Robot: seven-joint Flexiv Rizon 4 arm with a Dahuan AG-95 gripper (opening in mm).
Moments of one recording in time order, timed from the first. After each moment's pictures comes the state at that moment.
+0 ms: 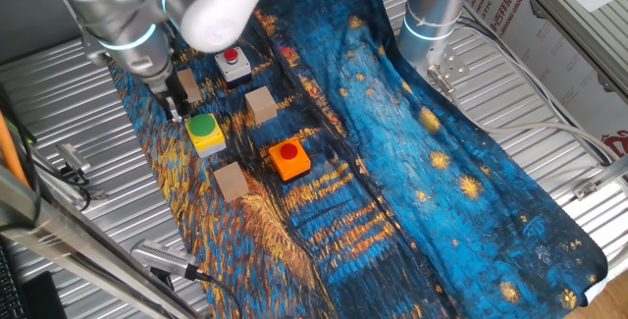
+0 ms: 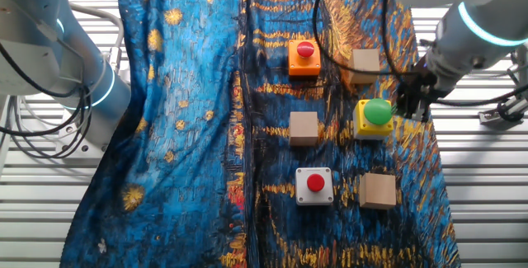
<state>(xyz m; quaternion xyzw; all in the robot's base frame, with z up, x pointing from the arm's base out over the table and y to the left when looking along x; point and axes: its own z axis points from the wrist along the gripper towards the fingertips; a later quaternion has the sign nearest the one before) 0.629 -0.042 0.127 -0.10 -0.99 0.00 0.05</state>
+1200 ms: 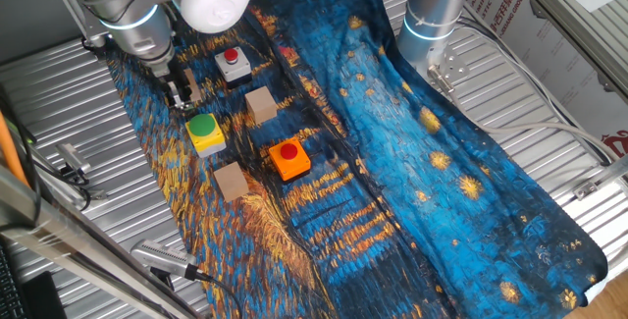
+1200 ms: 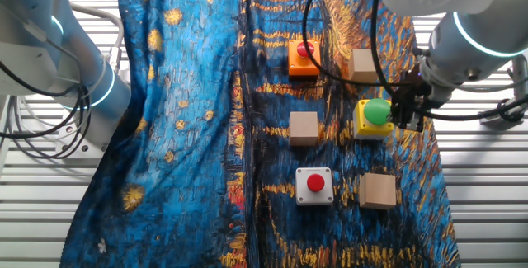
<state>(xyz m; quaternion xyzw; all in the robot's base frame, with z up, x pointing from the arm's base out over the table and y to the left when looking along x) 0.612 -0.062 0.126 -0.09 -1.00 0.00 0.04</state>
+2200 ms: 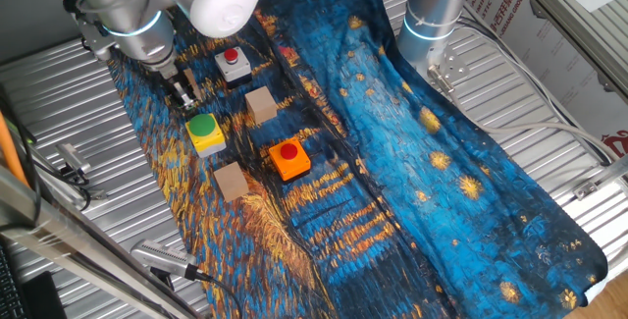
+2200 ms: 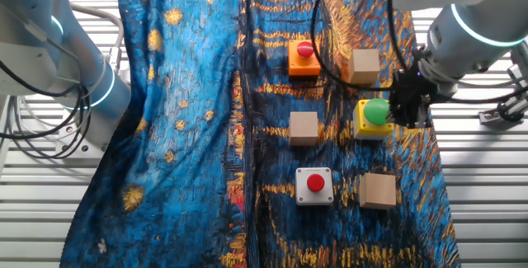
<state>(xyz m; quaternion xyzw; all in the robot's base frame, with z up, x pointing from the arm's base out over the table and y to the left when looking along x) 0.610 -0.063 0.127 0.10 -0.99 0.02 0.04</state>
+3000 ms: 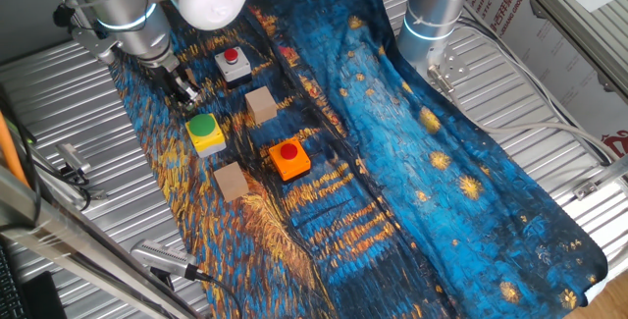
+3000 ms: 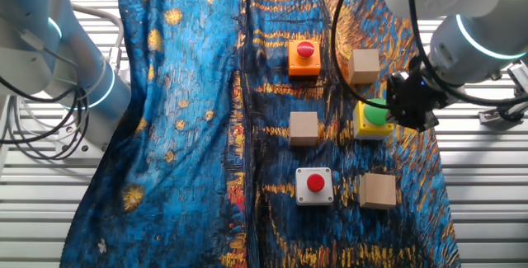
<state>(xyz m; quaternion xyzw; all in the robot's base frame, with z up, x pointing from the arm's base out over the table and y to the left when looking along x) 0.611 -0.058 0.126 0.21 -0.98 -0.02 0.04</state>
